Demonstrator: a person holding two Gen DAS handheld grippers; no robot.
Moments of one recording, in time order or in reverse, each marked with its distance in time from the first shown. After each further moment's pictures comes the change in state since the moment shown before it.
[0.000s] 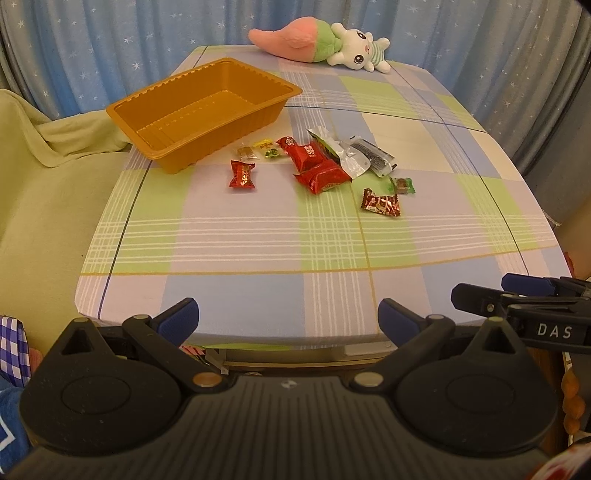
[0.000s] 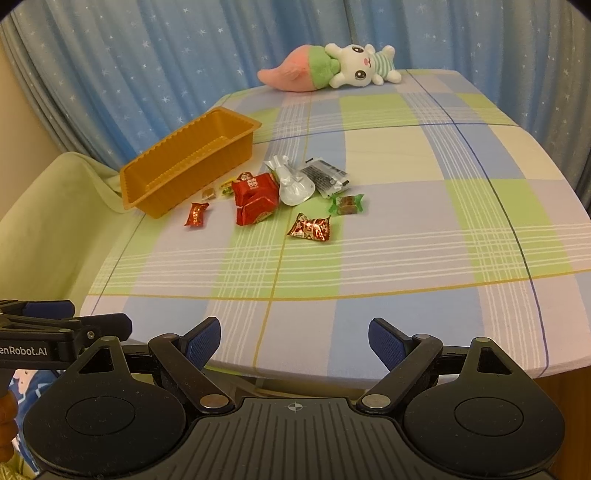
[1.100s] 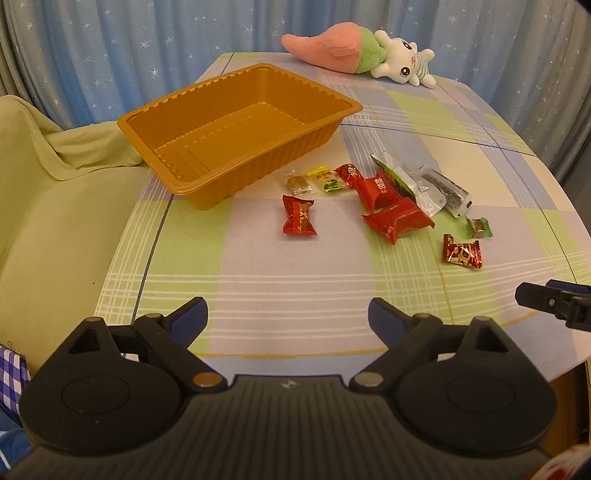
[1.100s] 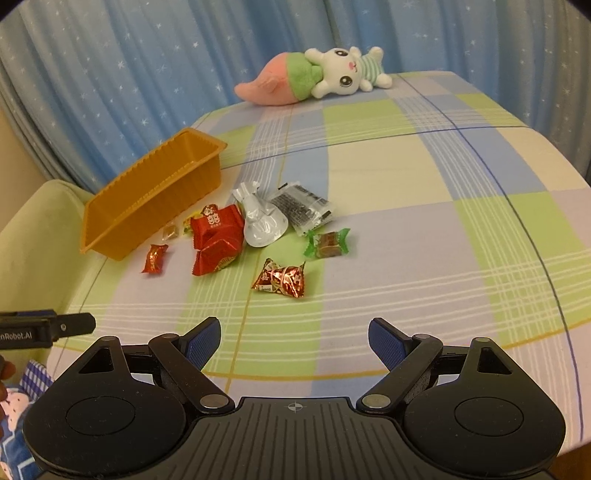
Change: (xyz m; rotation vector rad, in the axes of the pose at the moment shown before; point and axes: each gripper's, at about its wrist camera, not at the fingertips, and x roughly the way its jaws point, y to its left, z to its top) left arm 0.082 0.061 0.055 -0.017 -0.038 0.052; right arm 0.071 -0.037 0.040 0.041 -0.050 0.014
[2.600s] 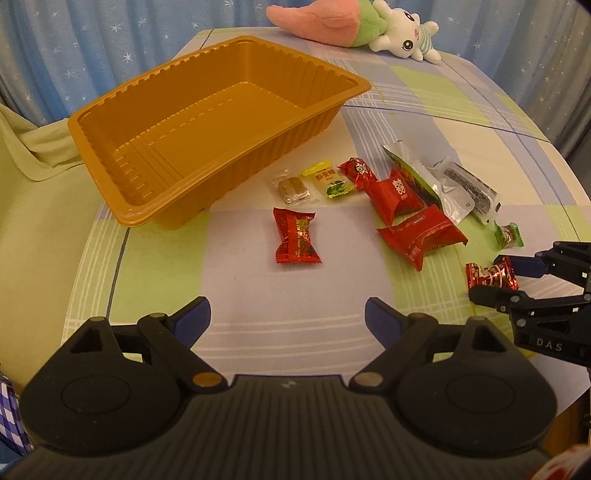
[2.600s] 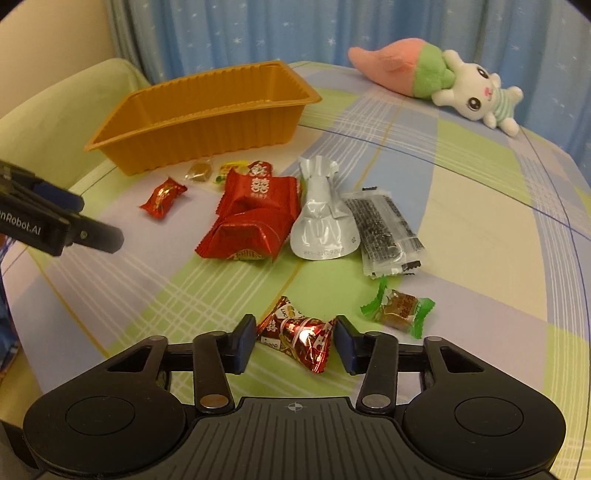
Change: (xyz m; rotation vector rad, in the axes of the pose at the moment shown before) left arm 0.069 0.003 0.037 0.040 0.080 -0.033; right arm 0.101 0.031 0.026 -0.455 0.098 0.046
